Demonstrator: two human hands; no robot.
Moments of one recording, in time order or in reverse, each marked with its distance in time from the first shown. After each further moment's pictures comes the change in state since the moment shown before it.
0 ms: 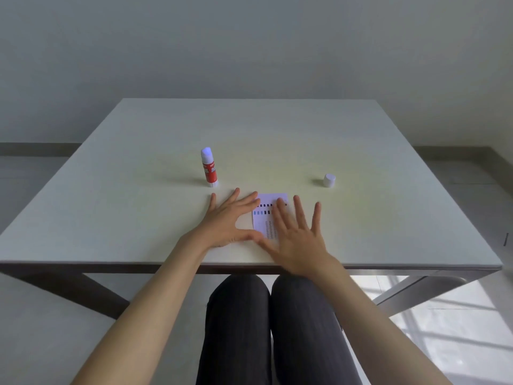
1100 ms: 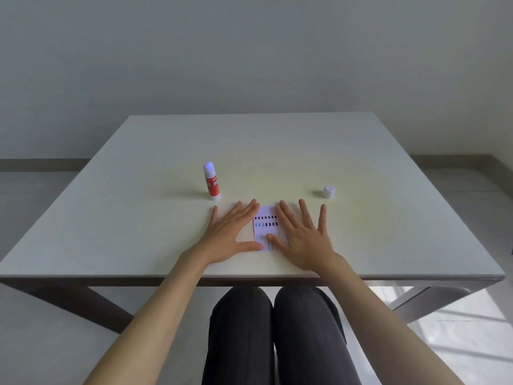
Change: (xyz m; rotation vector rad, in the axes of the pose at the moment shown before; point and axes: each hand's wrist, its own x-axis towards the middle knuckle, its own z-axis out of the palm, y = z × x) left_hand -0.006 0.003 -0.003 0.045 0.022 0.028; right_hand 0.024 0.028 0.010 0.020 0.011 -0.017
